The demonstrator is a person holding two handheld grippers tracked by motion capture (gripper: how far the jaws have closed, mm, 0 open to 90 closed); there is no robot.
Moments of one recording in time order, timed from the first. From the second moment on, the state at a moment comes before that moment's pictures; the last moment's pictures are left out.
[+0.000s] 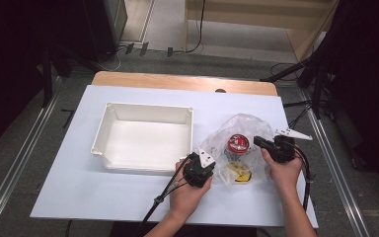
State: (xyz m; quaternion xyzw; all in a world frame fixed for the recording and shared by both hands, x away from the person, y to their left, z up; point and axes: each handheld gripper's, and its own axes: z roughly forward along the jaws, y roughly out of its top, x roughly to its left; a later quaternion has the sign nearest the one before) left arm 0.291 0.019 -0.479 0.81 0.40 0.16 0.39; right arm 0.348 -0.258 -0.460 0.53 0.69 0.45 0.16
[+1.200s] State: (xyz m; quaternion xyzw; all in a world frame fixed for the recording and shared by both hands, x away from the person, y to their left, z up) left arm 0.291 0.019 -0.479 0.81 0.40 0.15 0.39; right arm 0.322 -0.226 -0.491 0.58 0.69 0.40 0.15
